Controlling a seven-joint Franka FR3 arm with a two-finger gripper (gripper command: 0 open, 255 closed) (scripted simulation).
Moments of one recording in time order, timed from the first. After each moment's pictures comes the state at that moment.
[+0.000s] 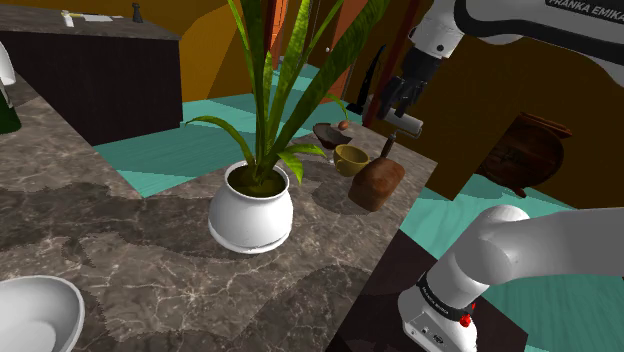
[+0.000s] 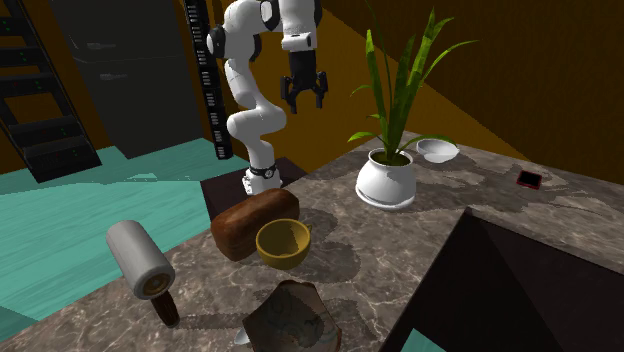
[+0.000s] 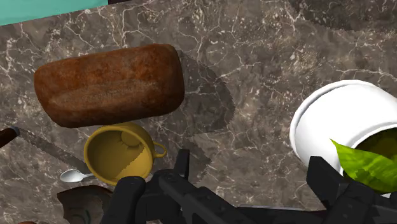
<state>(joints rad) -0.01 -0.76 0.04 -2.30 0.05 1.66 0.00</state>
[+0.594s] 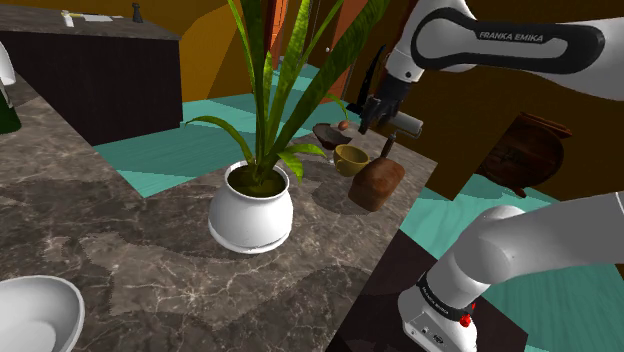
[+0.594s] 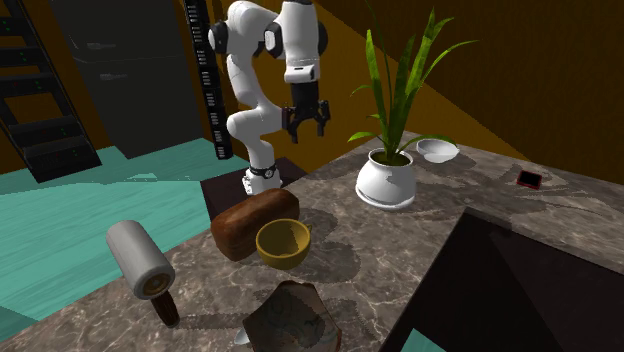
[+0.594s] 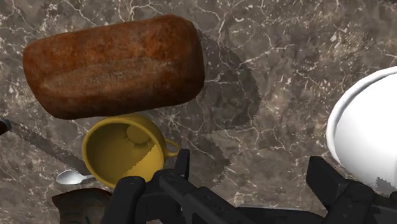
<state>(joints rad) -0.04 -0.62 0.01 -2.38 0.01 1.87 -0.05</state>
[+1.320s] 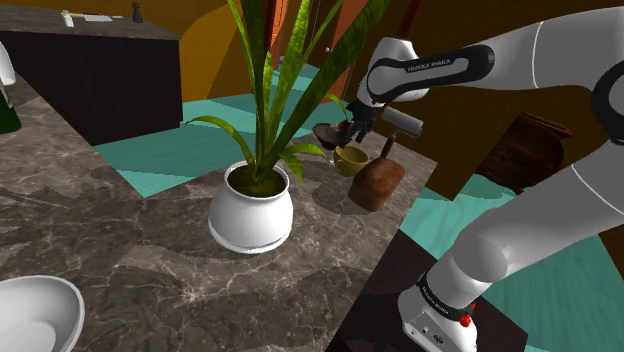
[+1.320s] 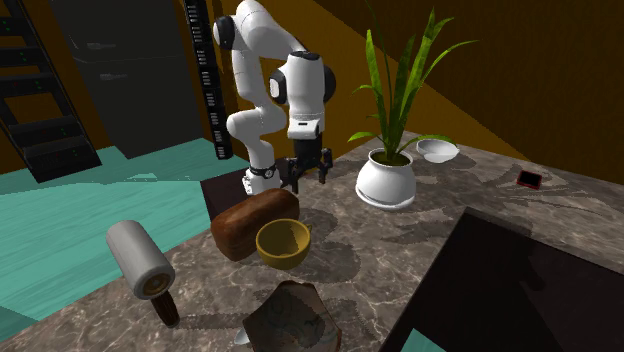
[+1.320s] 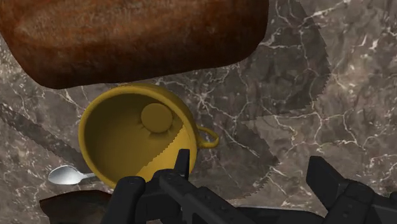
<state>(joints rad) -0.08 -0.27 -0.04 -2.36 -0.05 2.18 -0.12</state>
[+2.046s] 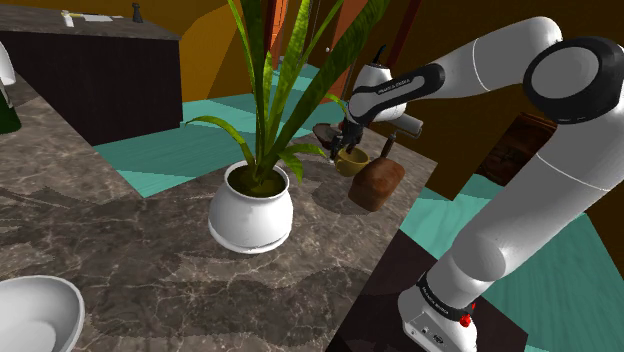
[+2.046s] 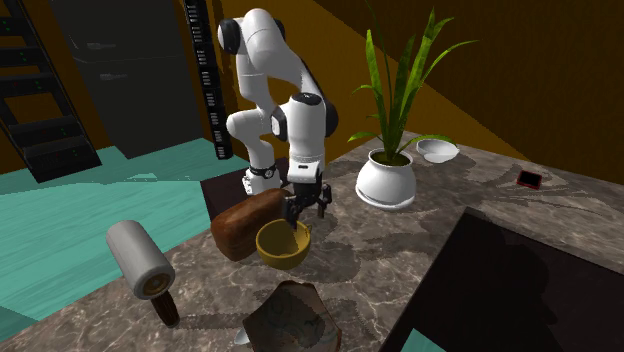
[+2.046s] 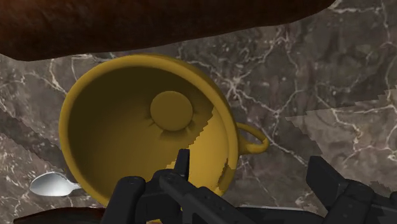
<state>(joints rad) -0.10 -0.02 -0.08 -2.31 -0.07 2.37 -0.16</state>
